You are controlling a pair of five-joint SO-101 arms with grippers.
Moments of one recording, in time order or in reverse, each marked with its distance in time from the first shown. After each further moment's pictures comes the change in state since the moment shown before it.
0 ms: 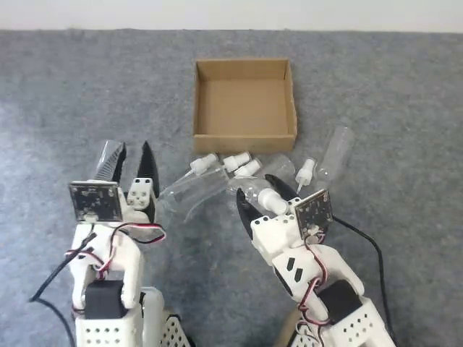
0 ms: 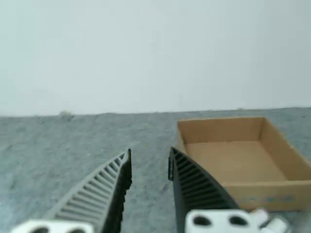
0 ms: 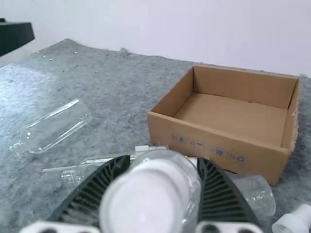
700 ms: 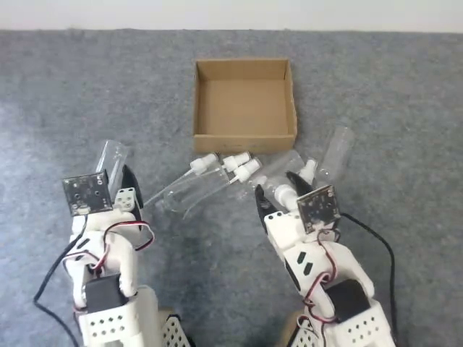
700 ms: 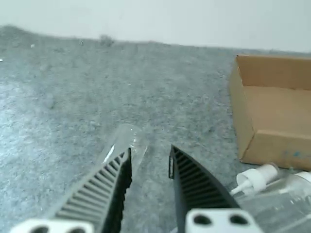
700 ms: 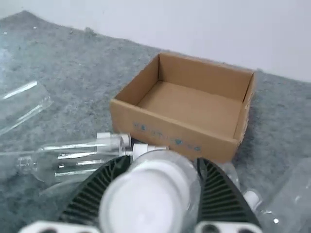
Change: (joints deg) left arm -11.3 0.0 8.5 4.7 -0.1; right arm 7.0 0.9 -6.2 7.9 7.6
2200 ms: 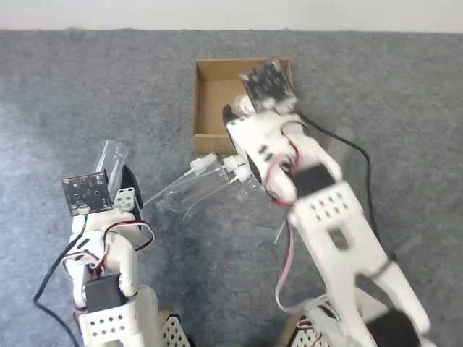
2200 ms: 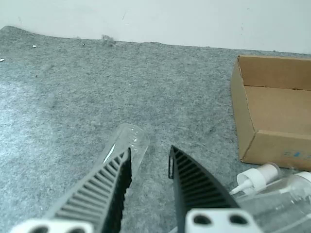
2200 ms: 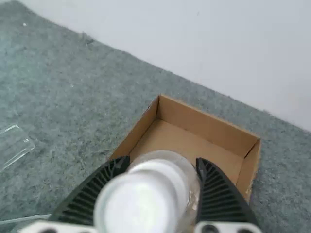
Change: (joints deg) left arm 0.0 0.1 0.0 0.0 0.0; right arm -0.4 80.2 -60.9 -11.3 5.5
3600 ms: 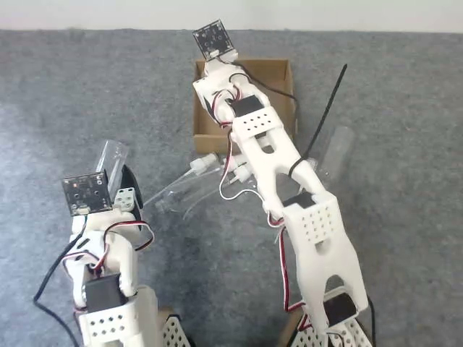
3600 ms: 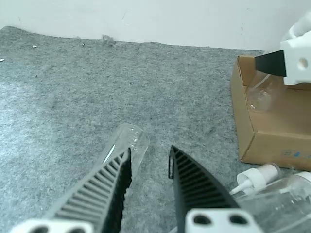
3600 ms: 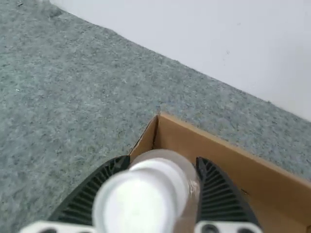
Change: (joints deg) left arm 0.0 0.0 0.0 0.0 0.0; right arm 0.1 72.9 -69.4 -0.1 0.0
